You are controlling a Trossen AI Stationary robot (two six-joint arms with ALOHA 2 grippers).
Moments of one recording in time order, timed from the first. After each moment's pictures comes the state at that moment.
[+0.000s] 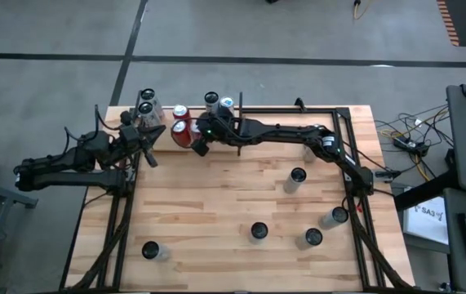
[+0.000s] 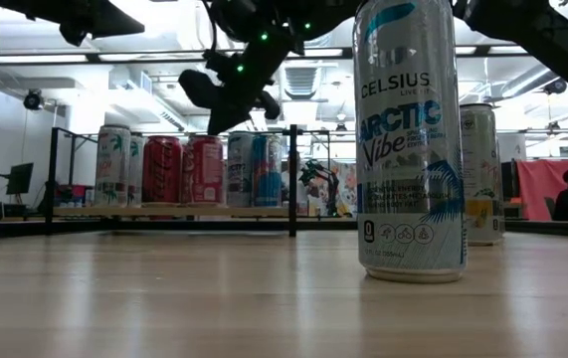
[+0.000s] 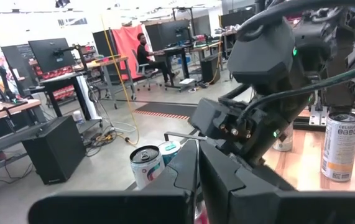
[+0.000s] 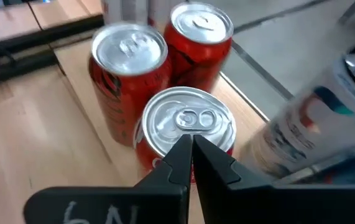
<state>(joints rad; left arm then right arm) 0.11 0.40 0.57 -0.16 -0.49 0.18 -0.19 2.28 2.12 -0.50 0.38 0.17</state>
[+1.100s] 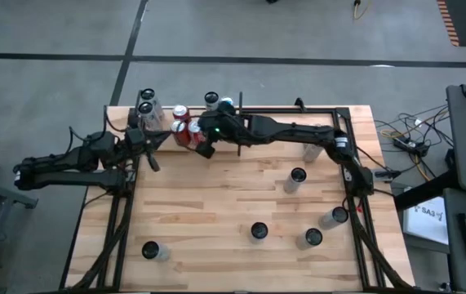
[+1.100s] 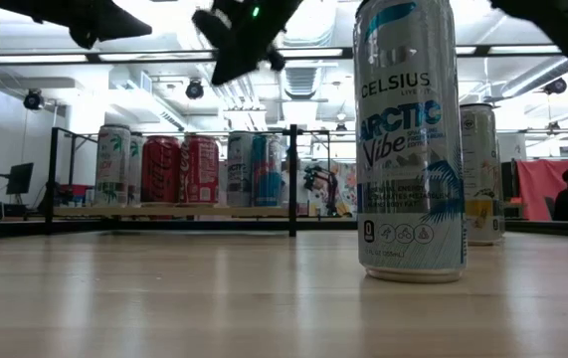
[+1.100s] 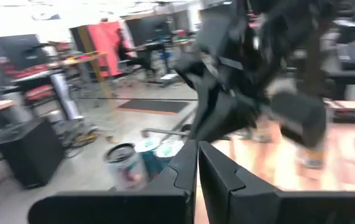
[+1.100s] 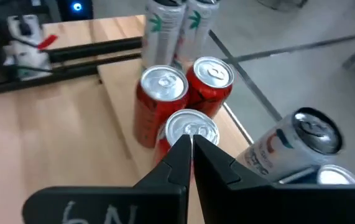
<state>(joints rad) 0.11 0.44 0.57 -0.15 -0.39 0.17 -0.14 2.14 2.15 -0.60 0.37 0.03</state>
